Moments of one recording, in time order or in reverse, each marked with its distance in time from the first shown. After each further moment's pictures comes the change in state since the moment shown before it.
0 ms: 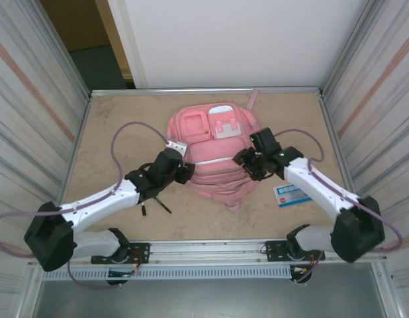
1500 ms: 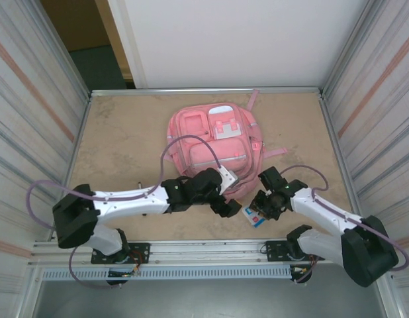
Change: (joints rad) left arm -0.369 0.293 0.172 0.093 0.308 0.032; right arm 0.032 -0.186 -0.453 -0.078 -0.092 -0.148
